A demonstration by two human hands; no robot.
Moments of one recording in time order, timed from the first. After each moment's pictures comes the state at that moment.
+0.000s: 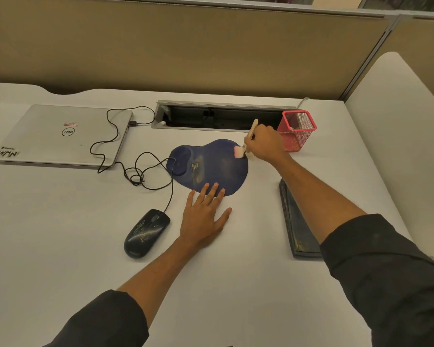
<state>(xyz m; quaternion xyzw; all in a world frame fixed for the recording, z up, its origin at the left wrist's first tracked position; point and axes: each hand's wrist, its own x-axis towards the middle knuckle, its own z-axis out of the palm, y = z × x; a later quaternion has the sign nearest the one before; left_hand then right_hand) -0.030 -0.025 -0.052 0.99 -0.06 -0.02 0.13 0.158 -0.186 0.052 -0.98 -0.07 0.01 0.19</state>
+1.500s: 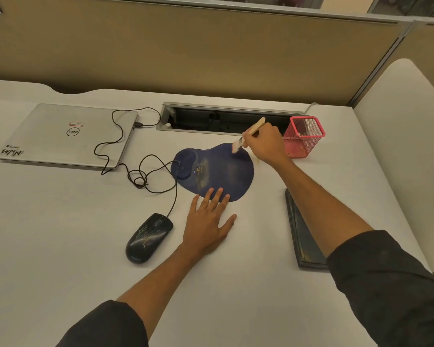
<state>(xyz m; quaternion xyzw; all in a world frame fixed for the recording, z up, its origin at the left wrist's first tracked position) -0.030 -0.026 -0.052 0.99 -0.06 -0.01 0.13 0.164 -0.173 0.046 -0.94 -0.06 -0.01 0.32</state>
